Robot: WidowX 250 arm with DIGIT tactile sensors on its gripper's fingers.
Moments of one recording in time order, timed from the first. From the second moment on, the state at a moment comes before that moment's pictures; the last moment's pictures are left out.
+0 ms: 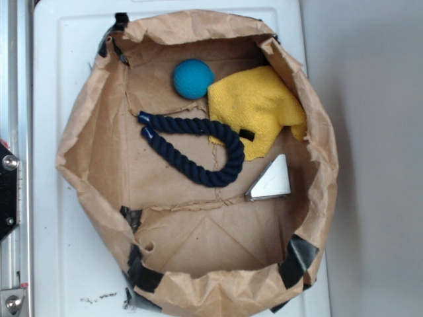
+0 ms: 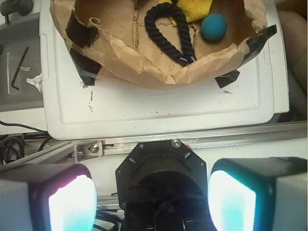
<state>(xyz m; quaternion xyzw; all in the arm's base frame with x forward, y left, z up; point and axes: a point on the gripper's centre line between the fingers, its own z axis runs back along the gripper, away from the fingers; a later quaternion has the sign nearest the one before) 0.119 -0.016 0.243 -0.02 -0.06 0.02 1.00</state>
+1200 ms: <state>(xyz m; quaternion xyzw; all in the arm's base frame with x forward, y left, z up) 0.258 0.010 0.125 0.05 -0.08 -0.19 0.98</state>
